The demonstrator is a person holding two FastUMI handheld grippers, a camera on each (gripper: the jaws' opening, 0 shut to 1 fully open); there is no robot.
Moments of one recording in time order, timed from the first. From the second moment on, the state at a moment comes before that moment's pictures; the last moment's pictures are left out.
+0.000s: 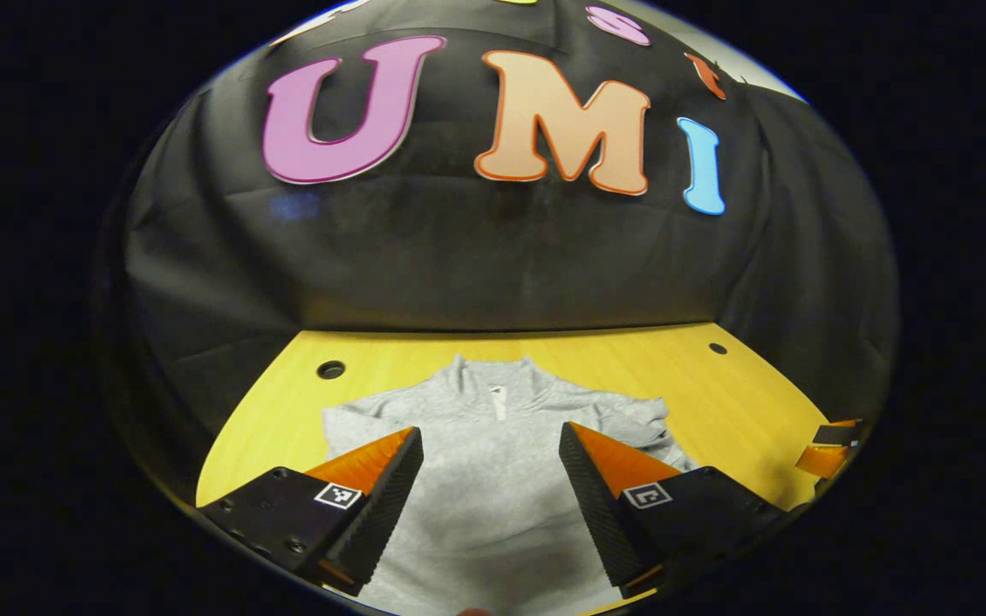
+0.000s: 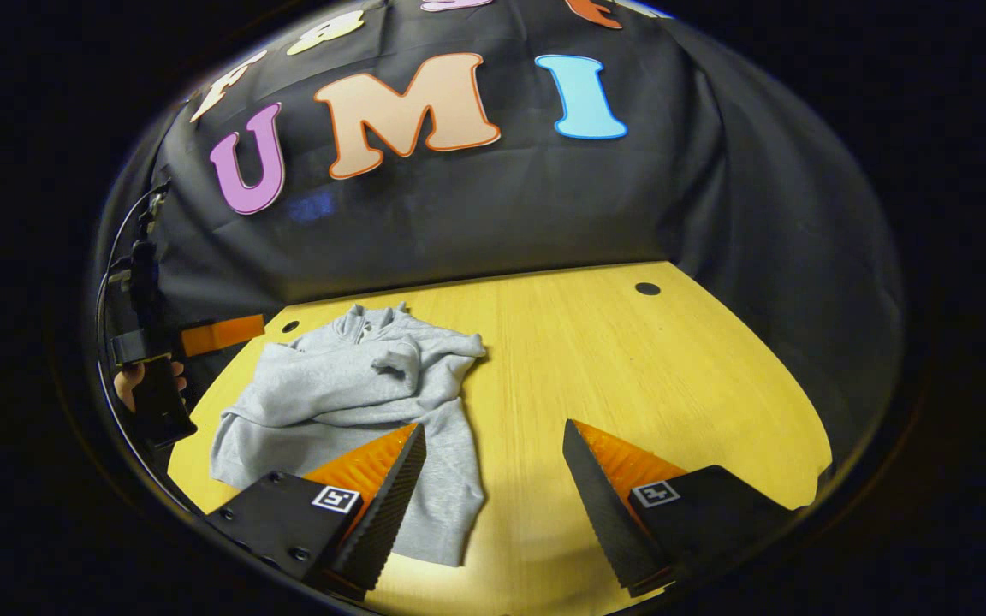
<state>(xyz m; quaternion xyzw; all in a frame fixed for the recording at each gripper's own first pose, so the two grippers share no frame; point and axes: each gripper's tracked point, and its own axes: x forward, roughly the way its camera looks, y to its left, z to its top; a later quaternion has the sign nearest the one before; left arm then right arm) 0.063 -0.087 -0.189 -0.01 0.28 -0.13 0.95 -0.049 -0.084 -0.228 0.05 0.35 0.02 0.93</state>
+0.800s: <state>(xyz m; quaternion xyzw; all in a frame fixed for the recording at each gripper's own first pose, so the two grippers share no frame) -0.071 0.040 -0.266 -0.03 0.38 -0.05 0.92 -0.115 -0.032 -0.309 -0.01 0.42 0.06 0.91</state>
